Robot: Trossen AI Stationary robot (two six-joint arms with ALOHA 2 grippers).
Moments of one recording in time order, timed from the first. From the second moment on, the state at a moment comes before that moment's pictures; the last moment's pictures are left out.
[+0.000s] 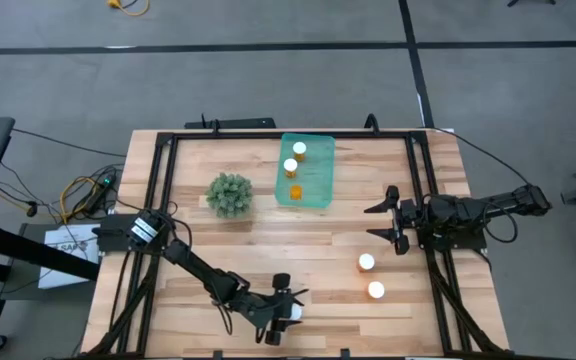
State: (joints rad) left arm -0.59 2.10 1.14 0.44 -0.36 -0.25; right arm 0.19 0.12 0.00 0.04 0.13 0.05
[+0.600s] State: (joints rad) left arm -0.37 1.81 1.13 0.50 -0.56 0.04; right arm 0.19 0.12 0.00 0.03 0.13 0.05
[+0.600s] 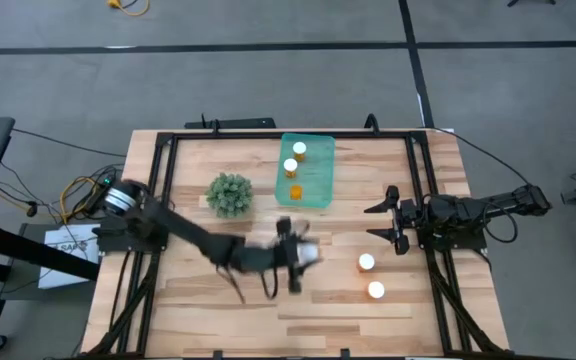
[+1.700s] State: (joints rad) left arm 0.34 2.17 1.74 0.01 -0.14 -0.12; right arm 0.19 0.12 0.00 0.03 0.13 0.05
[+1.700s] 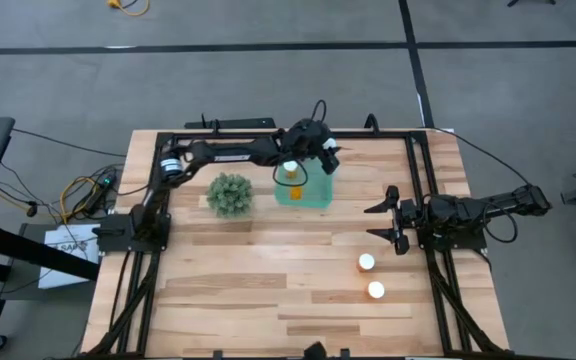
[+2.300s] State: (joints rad) left arm 0.38 2.26 1.77 -0.03 -0.24 -0.31; right arm 0.19 0.12 0.01 0.03 0.13 0.05
